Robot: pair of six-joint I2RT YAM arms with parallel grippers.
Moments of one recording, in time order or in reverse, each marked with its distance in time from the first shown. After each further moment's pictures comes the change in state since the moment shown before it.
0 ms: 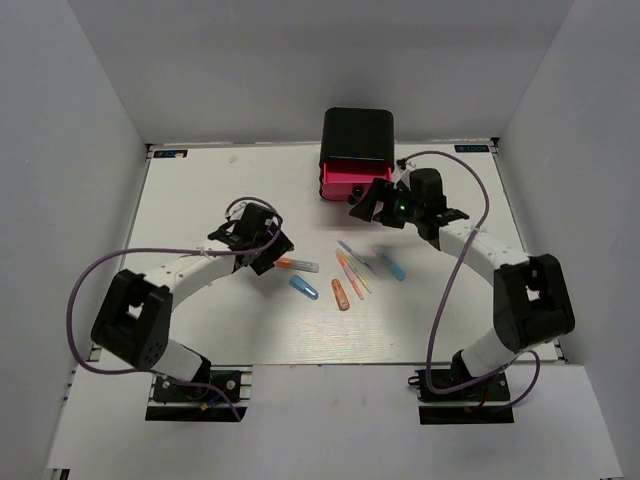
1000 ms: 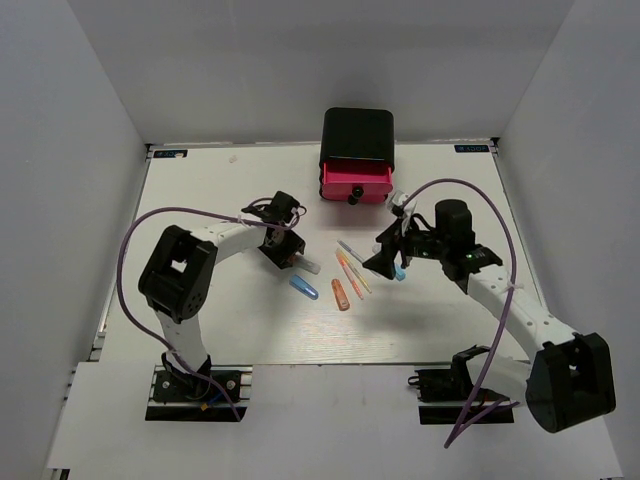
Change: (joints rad) left arm -0.036 0.407 0.309 -0.214 0.017 -0.217; right arm -0.007 -0.461 -0.296 -0.131 -0.419 -0.772
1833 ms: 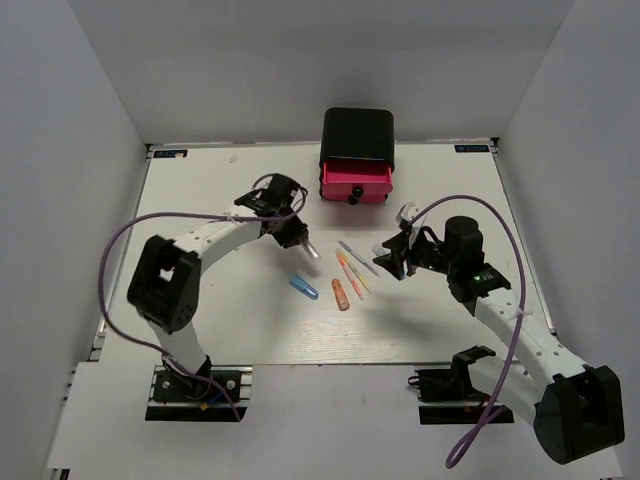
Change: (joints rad) left arm -0.009 -0.041 0.100 -0.035 0.033 0.211; right arm -0.002 -0.169 -0.136 0.093 0.101 -0.077
